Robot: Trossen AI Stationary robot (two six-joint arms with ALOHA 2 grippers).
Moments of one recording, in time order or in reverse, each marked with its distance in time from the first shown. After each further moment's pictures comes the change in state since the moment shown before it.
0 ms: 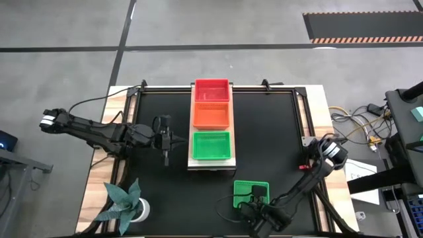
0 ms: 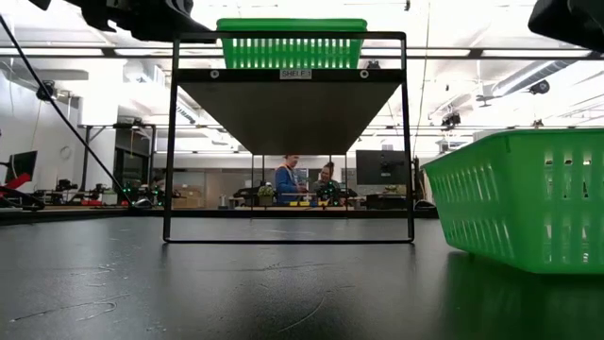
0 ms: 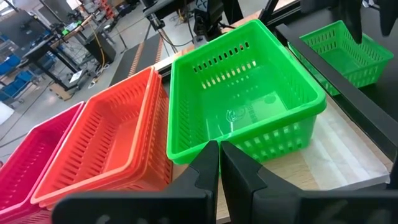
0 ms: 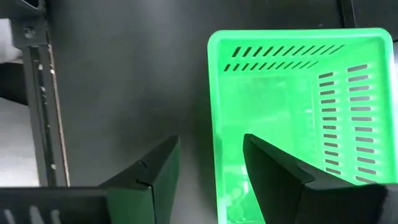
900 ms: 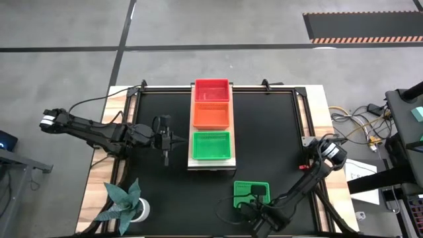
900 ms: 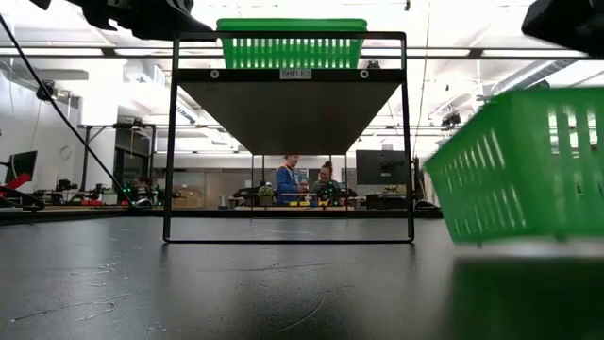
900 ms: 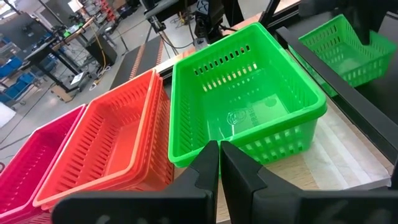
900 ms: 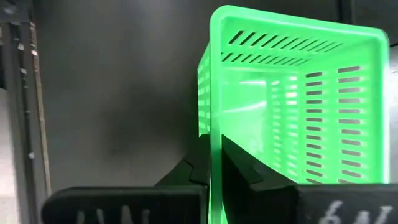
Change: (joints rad) left arm 0.000 0.000 0.001 0.008 0.000 0.006; right arm -0.003 0.012 0.000 -0.023 -0.002 -0.060
